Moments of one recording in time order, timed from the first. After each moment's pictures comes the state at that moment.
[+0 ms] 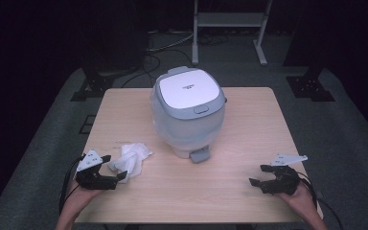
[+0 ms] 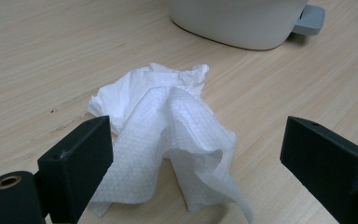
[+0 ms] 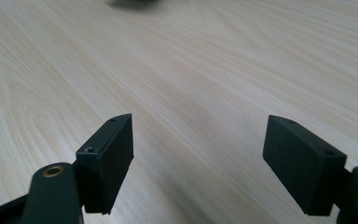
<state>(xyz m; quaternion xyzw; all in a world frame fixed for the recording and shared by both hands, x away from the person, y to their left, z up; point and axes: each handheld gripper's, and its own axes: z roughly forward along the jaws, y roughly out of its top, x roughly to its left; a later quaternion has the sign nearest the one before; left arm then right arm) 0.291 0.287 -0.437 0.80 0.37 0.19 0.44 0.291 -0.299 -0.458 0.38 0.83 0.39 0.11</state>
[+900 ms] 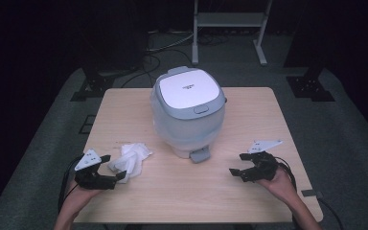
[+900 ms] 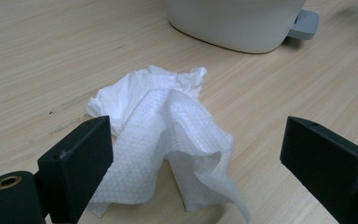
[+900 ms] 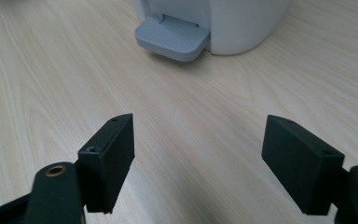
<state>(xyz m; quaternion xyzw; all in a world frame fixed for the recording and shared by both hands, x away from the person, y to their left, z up) 0.291 0.290 -0.435 0.80 0.37 0.19 0.44 0.323 -0.240 -0.431 0.33 0.85 0.39 0.09</state>
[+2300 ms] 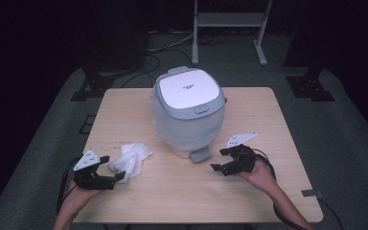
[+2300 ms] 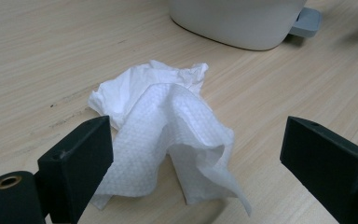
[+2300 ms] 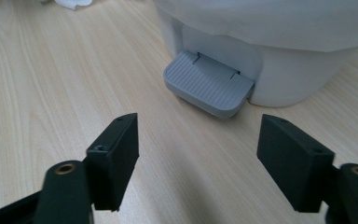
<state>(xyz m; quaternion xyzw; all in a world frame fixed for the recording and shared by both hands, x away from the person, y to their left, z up) 0.290 0.292 -0.436 0.80 0.37 0.18 0.44 0.347 -0.184 -0.427 0.28 0.87 0.39 0.08</state>
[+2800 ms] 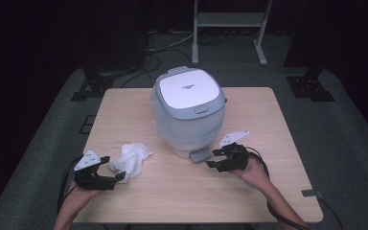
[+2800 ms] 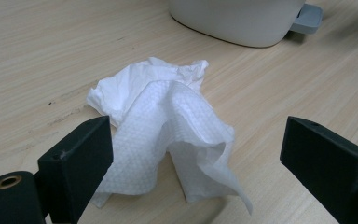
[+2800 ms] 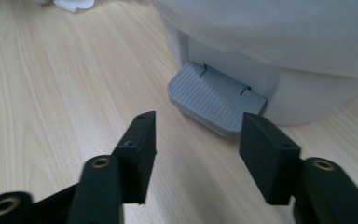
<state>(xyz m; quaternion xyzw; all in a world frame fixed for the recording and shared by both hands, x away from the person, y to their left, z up) 0.290 0.292 -0.437 0.80 0.37 0.18 0.44 0.356 -0.168 -0.431 0.27 0.88 0.39 0.07</state>
